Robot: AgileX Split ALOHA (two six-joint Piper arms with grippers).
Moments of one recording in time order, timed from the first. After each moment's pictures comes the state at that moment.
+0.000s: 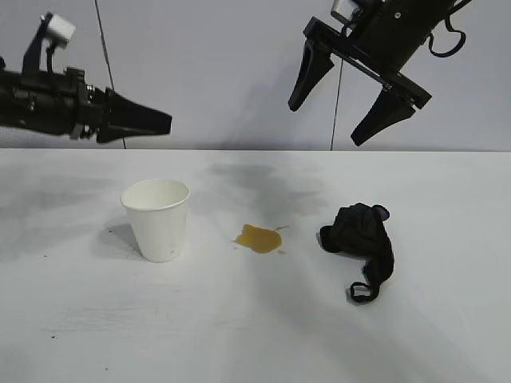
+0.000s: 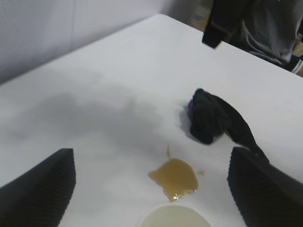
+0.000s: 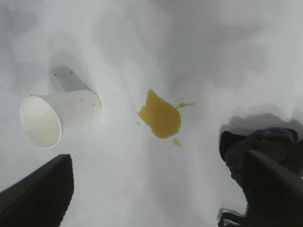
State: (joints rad) left arm -0.03 2.02 -1.21 -1.62 1.02 2.03; right arm 0.14 2.13 -1.89 0.52 1.21 -0.13
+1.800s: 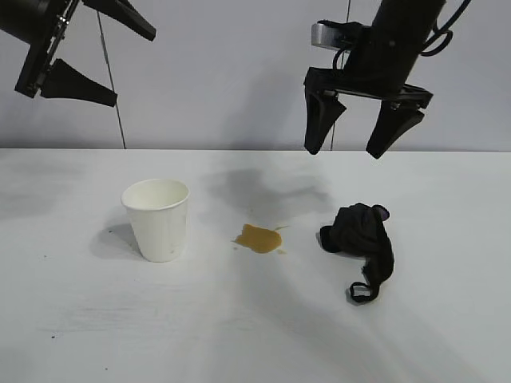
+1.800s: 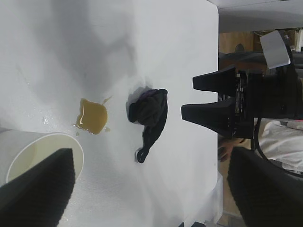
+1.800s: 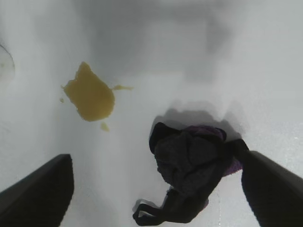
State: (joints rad) left arm -0.03 1.95 -1.54 -1.07 1.13 0.39; right arm 0.21 2.15 -1.89 0.24 1.22 -0.25
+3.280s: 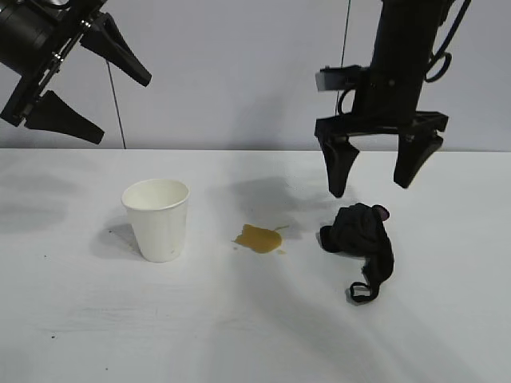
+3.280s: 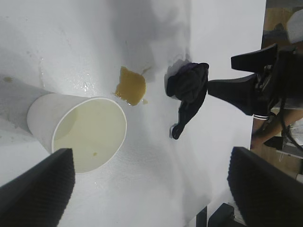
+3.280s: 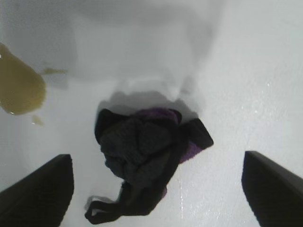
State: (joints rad) left arm -0.04 1.95 -1.48 -0.94 1.13 0.36; right arm 0.25 2.19 -1.74 0.03 1.21 -0.12
